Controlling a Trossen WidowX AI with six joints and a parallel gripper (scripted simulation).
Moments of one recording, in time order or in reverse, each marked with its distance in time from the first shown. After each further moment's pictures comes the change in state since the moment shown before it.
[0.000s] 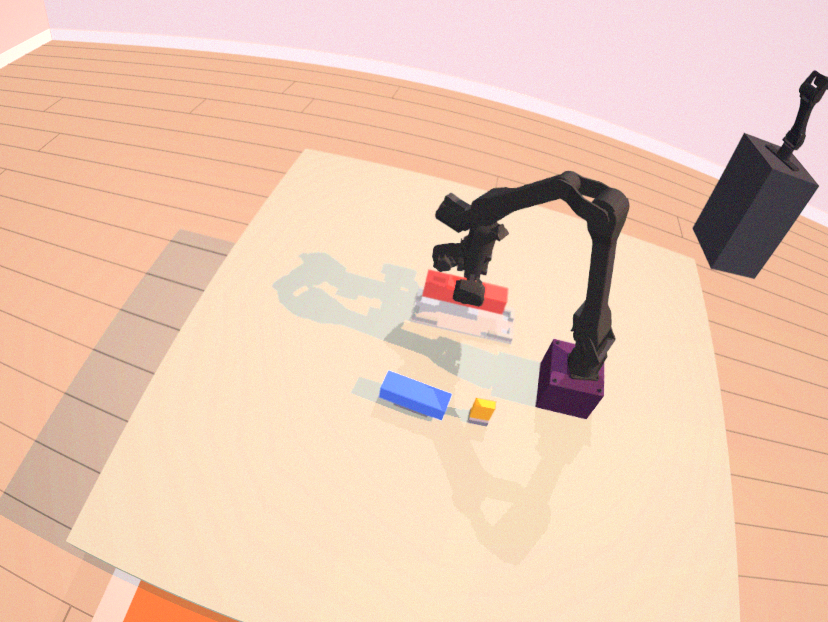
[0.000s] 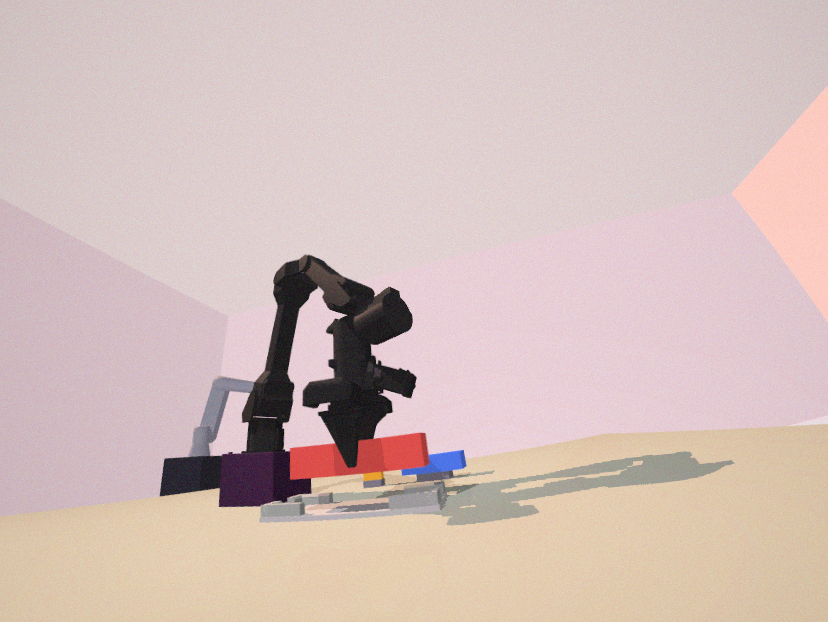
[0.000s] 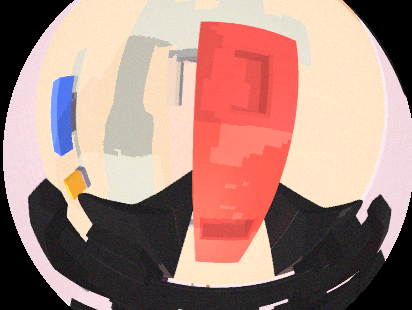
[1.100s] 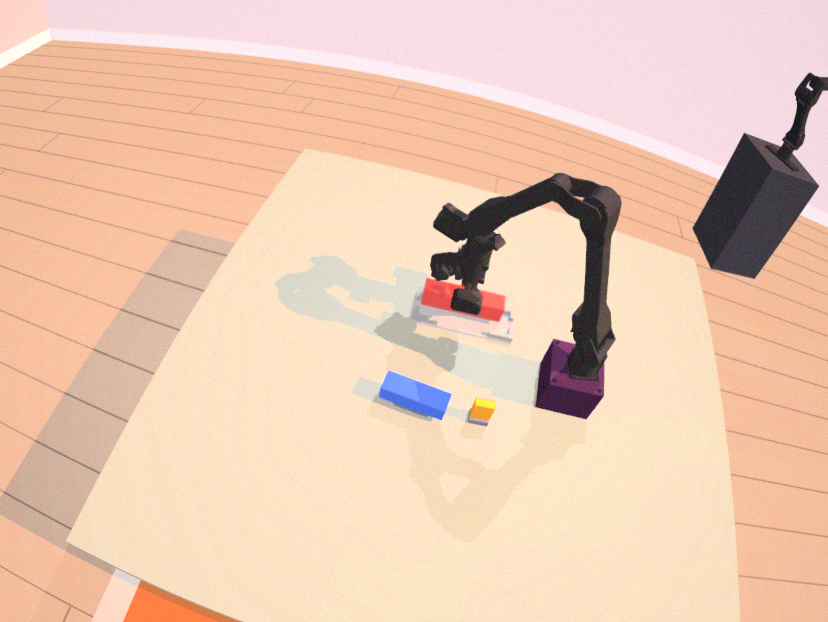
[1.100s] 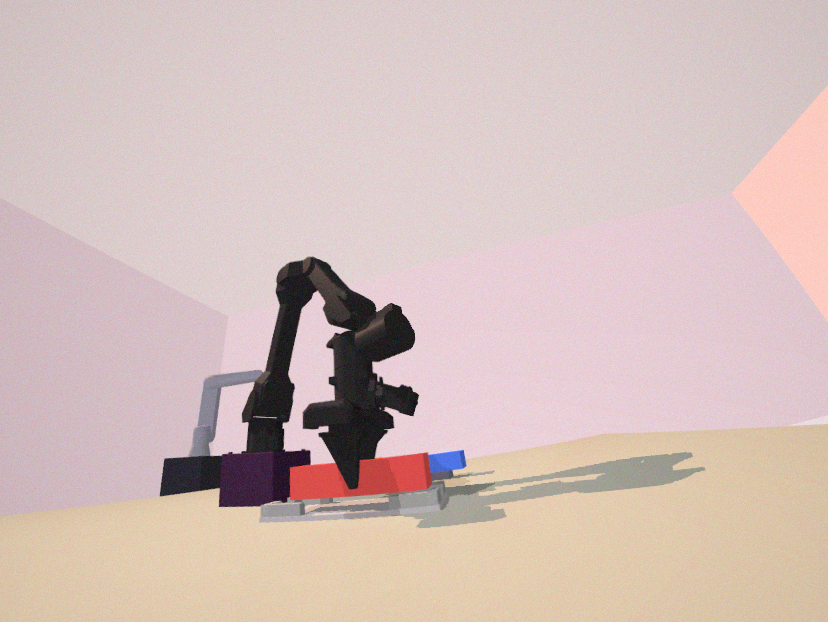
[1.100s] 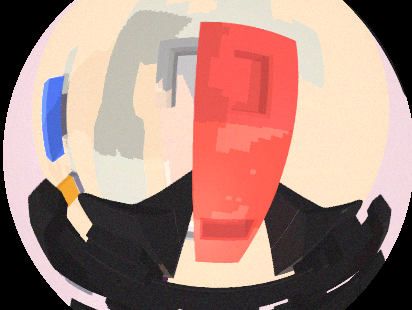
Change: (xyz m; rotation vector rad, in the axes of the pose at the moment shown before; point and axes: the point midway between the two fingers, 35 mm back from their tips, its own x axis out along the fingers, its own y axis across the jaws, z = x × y) arm 0.025 0.001 0.000 -0.002 0.002 0.001
